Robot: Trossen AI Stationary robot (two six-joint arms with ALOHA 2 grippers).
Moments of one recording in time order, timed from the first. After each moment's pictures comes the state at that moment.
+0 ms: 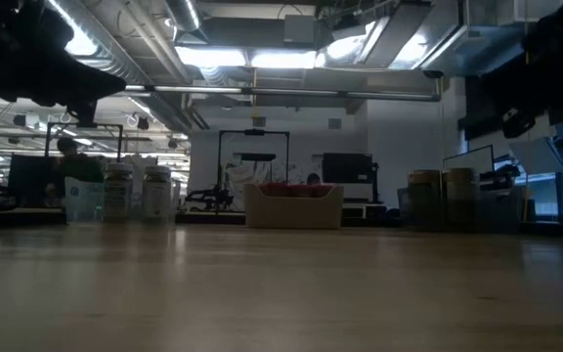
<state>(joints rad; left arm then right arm) -0.11 0.05 0.06 -0.04 -0.22 -0.07 0.31 0.15 0.08 -0.01 0.27 0.28</state>
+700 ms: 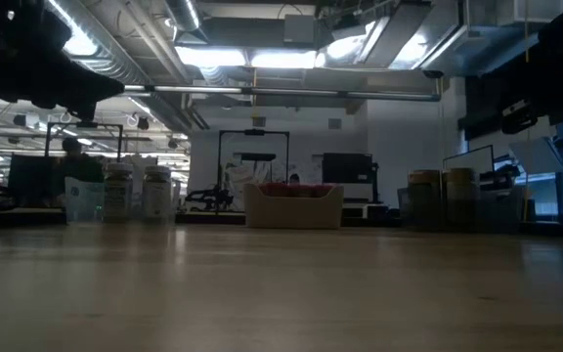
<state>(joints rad) -0.07 0.00 0.06 -0.11 -0.18 0.00 0.31 0.07 0.01 0.04 0.08 0.17</state>
